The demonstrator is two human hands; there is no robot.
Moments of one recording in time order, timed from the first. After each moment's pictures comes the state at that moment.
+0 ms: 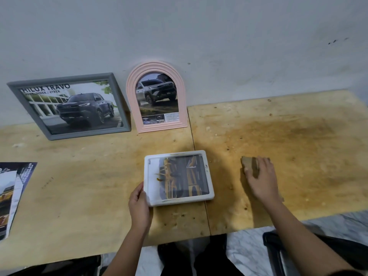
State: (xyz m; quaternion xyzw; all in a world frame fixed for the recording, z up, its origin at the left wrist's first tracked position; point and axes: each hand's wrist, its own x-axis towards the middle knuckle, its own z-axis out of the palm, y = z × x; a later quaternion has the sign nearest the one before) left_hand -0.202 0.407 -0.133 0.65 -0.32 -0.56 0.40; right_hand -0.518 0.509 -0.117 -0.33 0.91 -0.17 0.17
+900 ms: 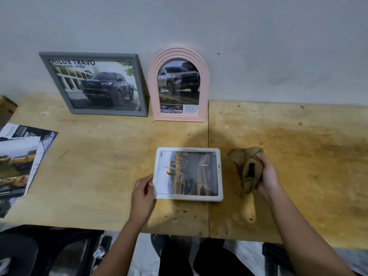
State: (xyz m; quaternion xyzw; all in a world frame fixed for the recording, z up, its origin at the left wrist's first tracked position) left_hand -0.187 0.418 -0.138 0.65 -0.56 -0.42 0.29; right_hand -0.510 0.446 -0.086 -0.01 0.63 -0.58 0.51
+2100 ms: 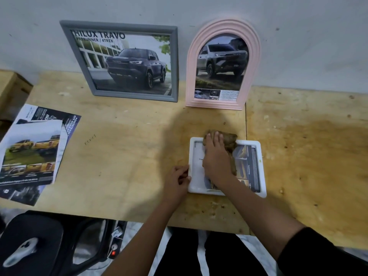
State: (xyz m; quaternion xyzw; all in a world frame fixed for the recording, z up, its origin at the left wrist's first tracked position) left_hand -0.165 0.388 -0.150 0.61 -0.59 -0.49 0.20; right_hand -0.312 0.354 -0.133 -0.58 0.77 -0.08 0.23
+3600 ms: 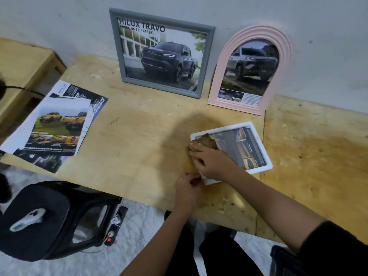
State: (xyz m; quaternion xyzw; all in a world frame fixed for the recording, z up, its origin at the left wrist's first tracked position) left_hand -0.165 0.429 -0.143 0.69 -0.49 -0.46 0.26; right_hand -0.282 0.356 -0.107 -0.78 0.54 0.00 0.31
